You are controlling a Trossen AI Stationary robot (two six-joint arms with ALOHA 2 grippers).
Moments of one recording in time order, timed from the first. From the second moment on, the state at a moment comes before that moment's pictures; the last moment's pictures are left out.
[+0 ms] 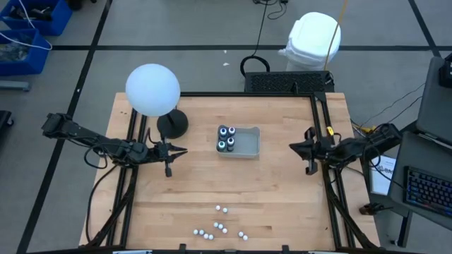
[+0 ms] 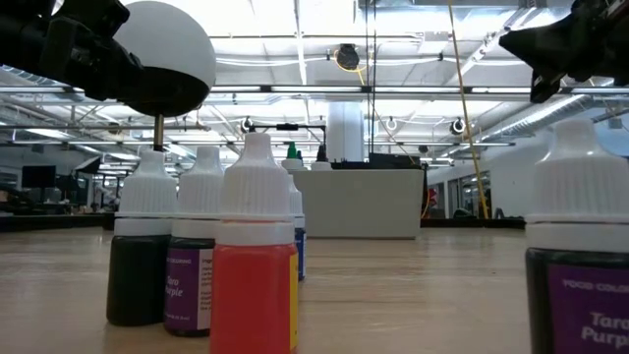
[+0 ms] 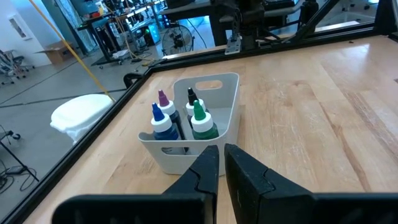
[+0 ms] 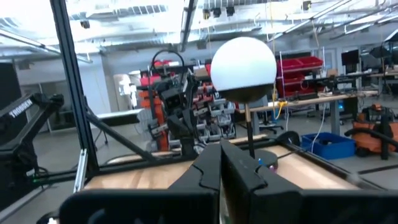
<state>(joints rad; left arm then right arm) -0.30 0.68 0.22 0.24 -0.50 0.10 0.40 0.05 0.01 0.31 0.53 0.01</state>
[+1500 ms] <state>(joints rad) -0.60 0.87 0.22 0.58 -0.37 0.12 0.40 0.00 0.01 0.17 0.21 -0.10</state>
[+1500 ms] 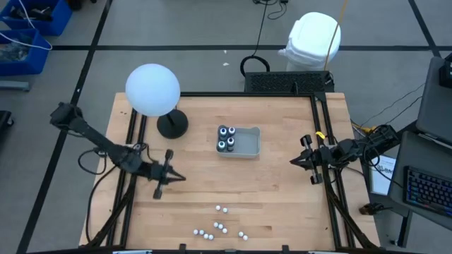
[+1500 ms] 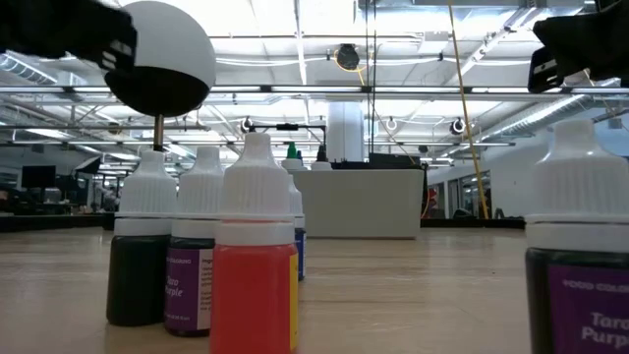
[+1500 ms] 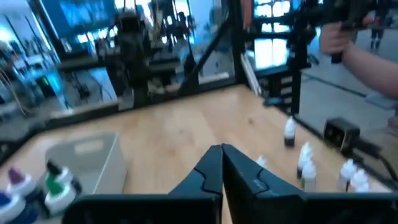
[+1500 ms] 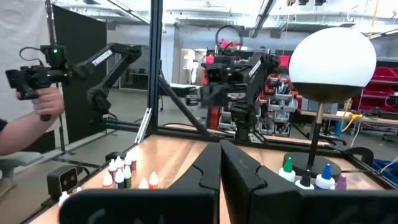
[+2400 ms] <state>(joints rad) -0.97 1.61 0.64 0.77 -0.96 -0.07 0.40 0.00 0.01 0.17 0.20 -0.09</state>
